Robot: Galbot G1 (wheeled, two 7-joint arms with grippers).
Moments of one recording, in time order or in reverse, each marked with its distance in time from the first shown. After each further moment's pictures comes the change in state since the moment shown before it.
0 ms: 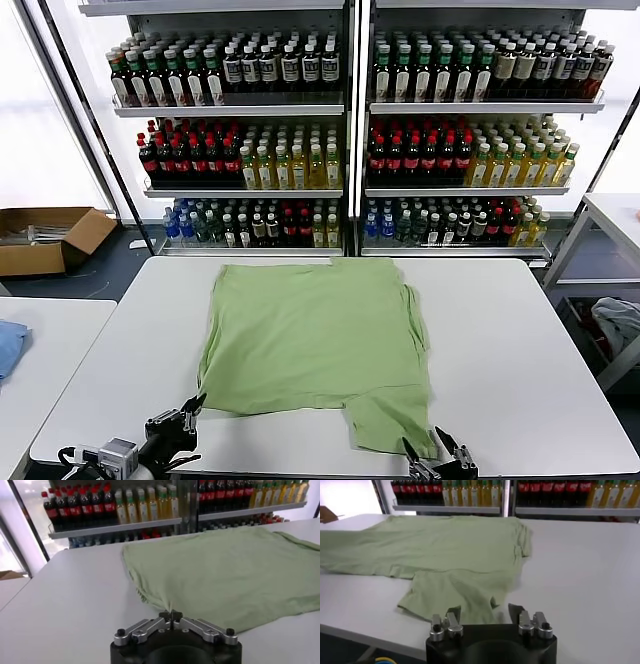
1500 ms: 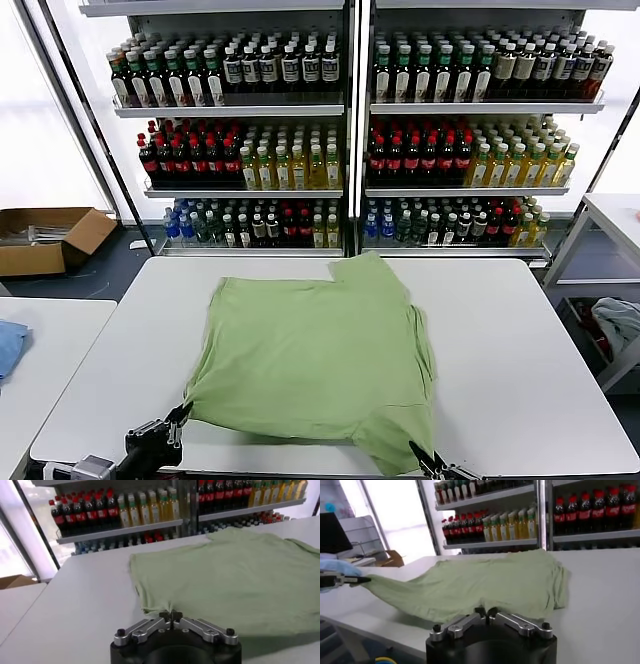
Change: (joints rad) left arm 0.114 0.016 -0.098 -0.143 -0.016 0.023 0.018; right arm -0.191 -0.173 0.135 0.186 0.329 0.215 -0.126
